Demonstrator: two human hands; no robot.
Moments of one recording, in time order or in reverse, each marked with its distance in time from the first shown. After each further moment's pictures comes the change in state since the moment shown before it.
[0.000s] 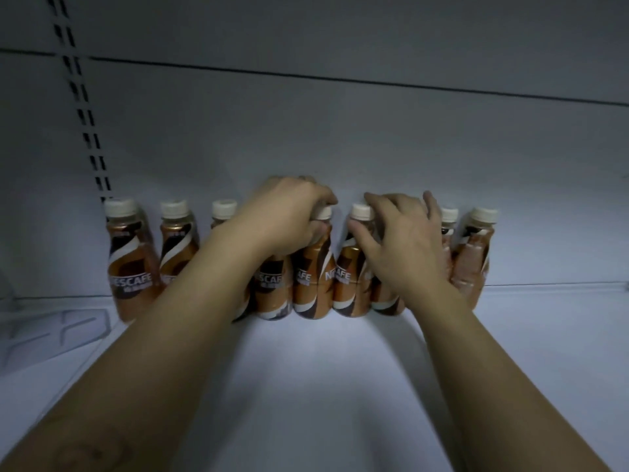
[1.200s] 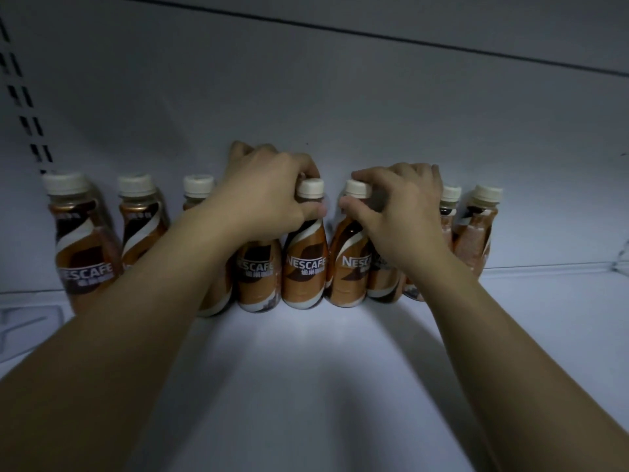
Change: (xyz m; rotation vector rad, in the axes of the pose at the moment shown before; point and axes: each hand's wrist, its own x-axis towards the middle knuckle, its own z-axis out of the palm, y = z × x) left_hand 0.007 -0.015 0.016 -0.008 0.106 -0.030; right_hand 0.012 -0.005 -0.003 0.109 -0.027 0.073
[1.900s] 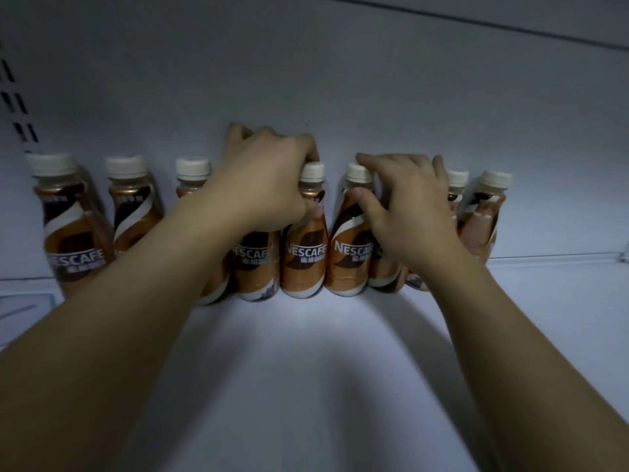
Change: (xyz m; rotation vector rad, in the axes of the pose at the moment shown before) left_hand -0.003 0.002 0.003 0.088 0.015 0.007; right_hand -0.010 0.004 0.001 -0.017 -0.036 -0.064
